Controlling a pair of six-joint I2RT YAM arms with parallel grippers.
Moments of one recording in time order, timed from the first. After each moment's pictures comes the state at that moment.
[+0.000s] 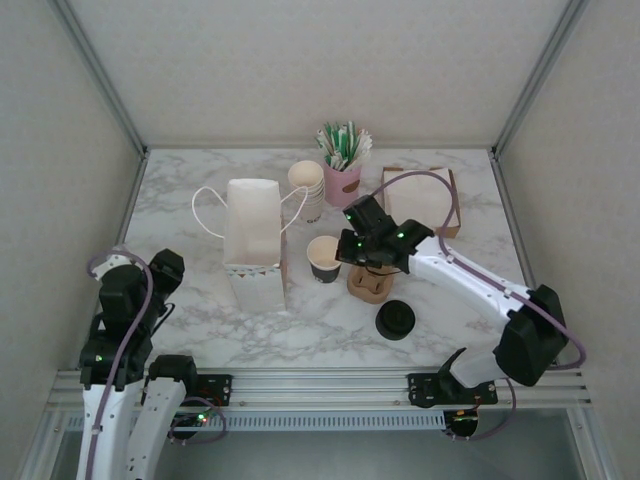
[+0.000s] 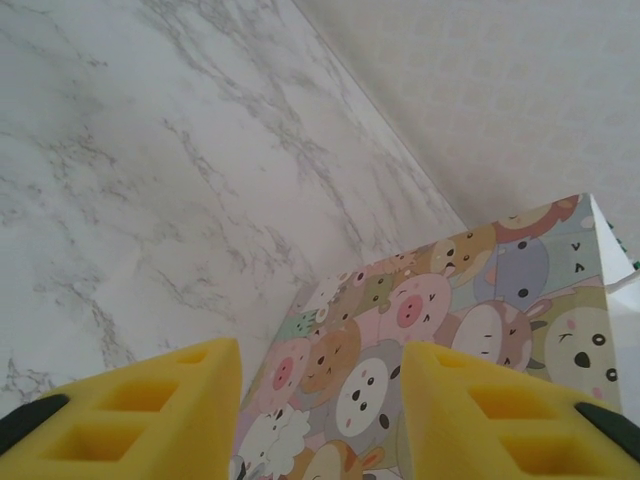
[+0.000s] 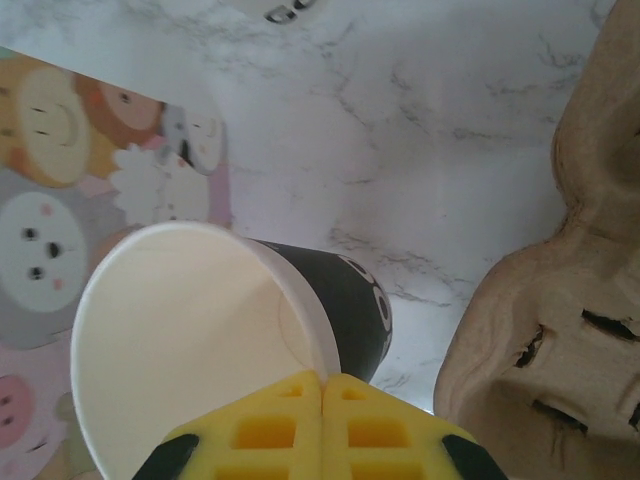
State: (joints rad) left arm -0.05 0.40 0.75 -0.80 -0.09 -0.88; right arm 0.77 1.44 1.18 -0.71 0.00 0.84
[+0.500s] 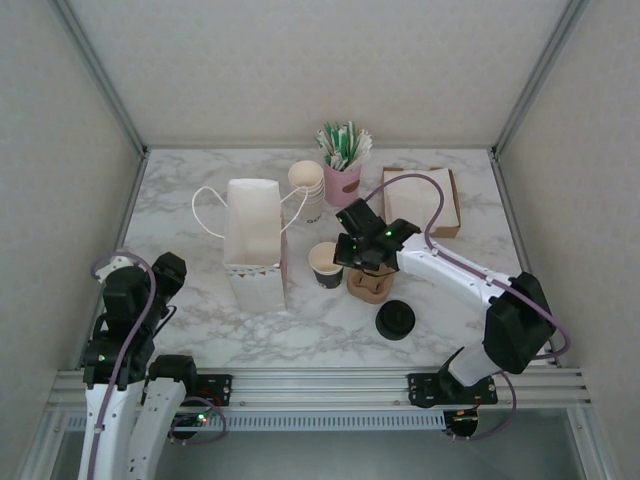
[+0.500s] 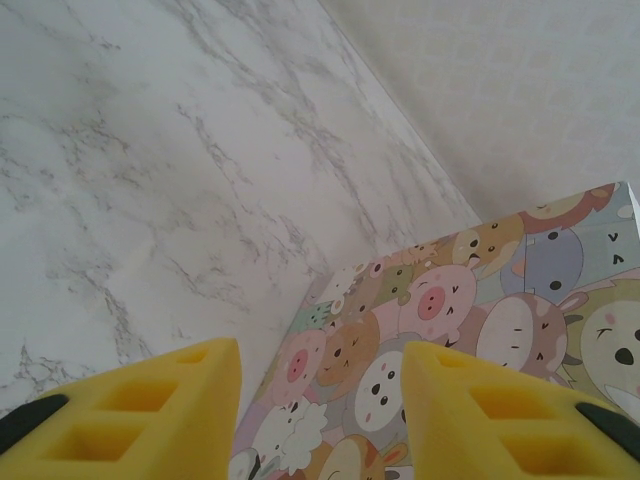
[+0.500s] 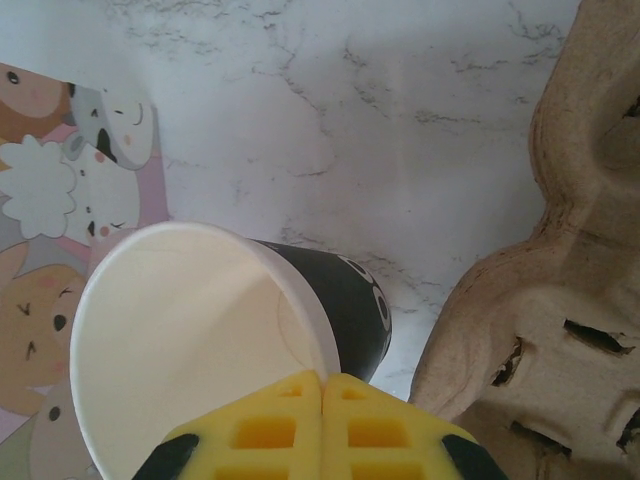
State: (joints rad) left arm -0.05 0.39 0.72 -0.81 -0.09 -0.89; right arm 0.77 1.52 1.17 -0.71 0.03 0.84
